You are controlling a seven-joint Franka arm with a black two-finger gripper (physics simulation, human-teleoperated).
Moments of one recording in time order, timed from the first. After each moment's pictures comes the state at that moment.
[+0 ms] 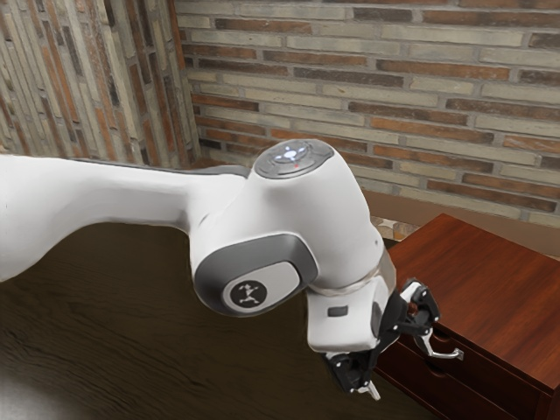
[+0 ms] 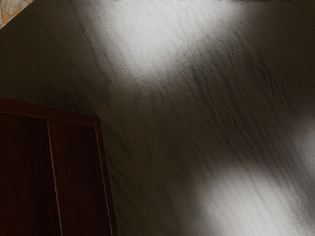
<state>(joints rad) -0.69 -0.04 -0.19 -2.05 -0.07 2.32 1.26</state>
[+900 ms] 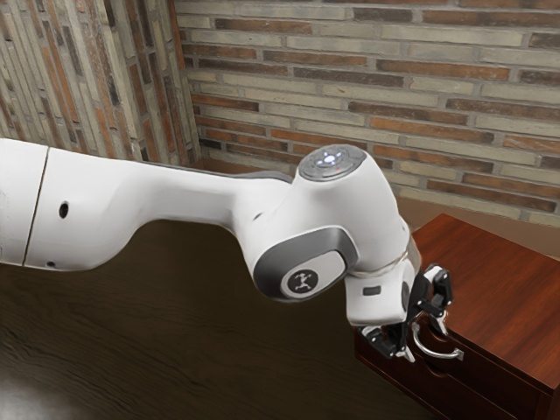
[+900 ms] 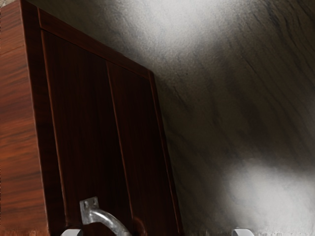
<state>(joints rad) -0.66 0.18 -0.12 -1.91 -0.03 2.44 1.34</state>
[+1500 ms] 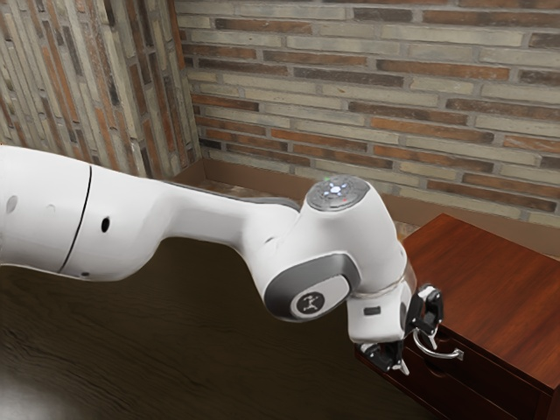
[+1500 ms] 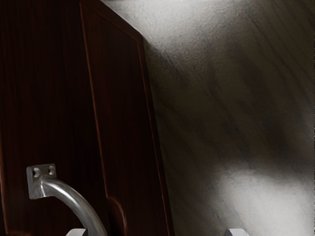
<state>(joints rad) -0.66 0.26 -0.10 -1.94 -0.04 2.52 1.35</state>
